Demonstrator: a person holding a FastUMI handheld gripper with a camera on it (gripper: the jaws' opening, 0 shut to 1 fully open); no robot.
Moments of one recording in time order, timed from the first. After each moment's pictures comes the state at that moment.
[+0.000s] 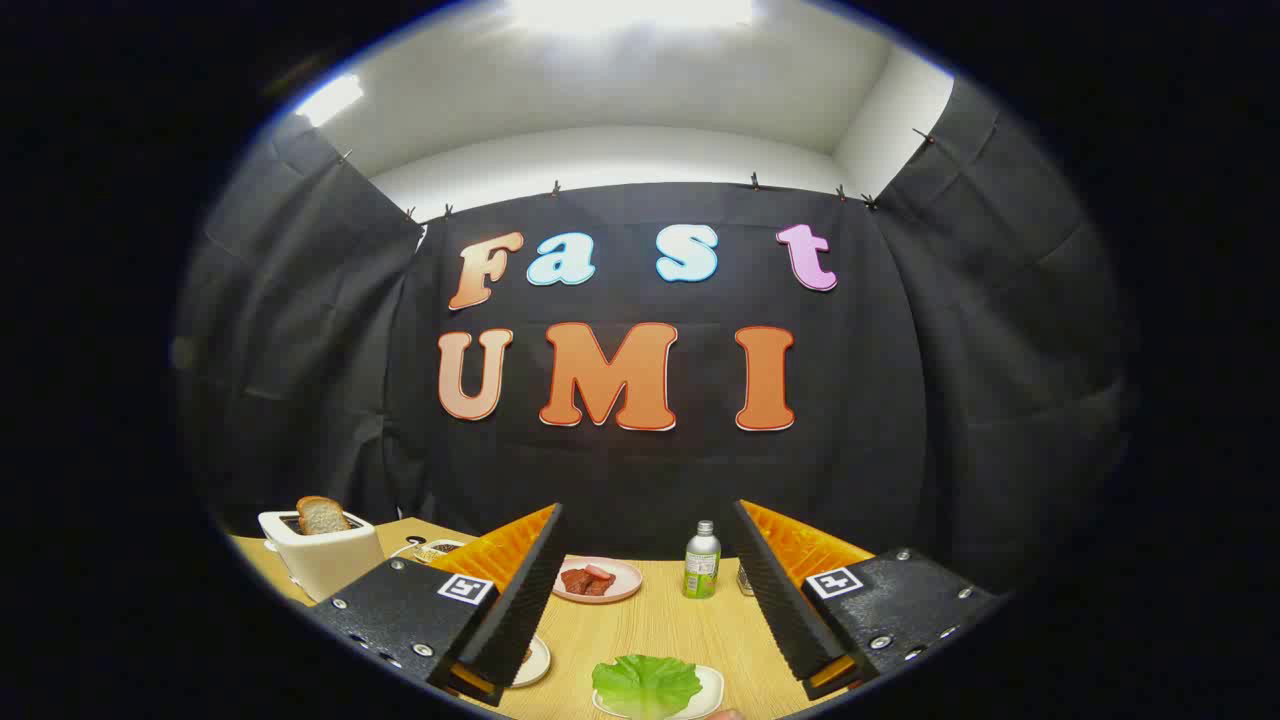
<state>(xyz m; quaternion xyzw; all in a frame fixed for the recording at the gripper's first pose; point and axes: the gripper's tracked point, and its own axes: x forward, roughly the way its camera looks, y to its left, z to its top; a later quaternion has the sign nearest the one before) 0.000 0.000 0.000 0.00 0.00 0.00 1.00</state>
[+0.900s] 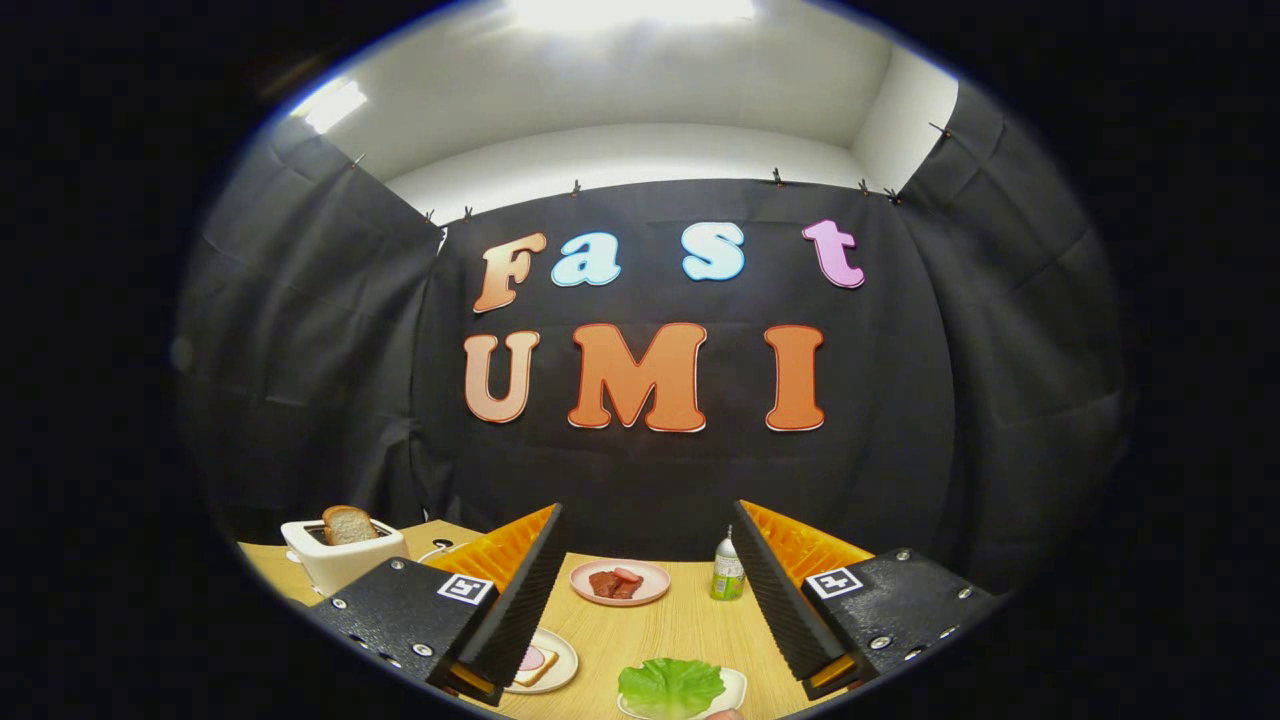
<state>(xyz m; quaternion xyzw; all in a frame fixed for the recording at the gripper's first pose) 0.007 0.024 0.005 0.01 0.02 0.04 1.00</state>
